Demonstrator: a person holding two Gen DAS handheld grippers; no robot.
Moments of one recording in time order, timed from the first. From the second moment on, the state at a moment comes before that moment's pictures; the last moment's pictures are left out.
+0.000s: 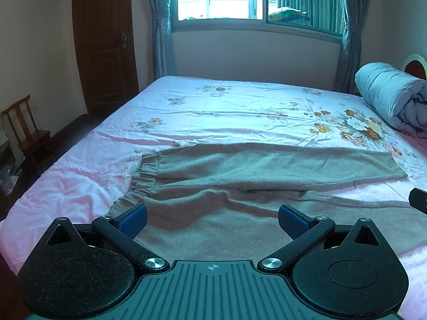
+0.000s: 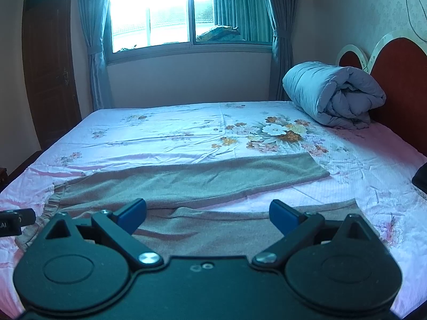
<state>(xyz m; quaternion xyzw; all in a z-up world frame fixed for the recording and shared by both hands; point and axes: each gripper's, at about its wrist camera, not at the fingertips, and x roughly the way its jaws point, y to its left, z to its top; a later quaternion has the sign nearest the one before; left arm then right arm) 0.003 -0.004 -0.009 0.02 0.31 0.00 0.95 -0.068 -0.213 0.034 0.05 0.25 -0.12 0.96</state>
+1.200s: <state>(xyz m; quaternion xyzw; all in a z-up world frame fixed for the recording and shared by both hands) 0.003 -0.001 -0.008 0.02 0.31 0.00 0.95 -0.066 -0.211 0.034 0.05 0.26 -0.13 0.96</state>
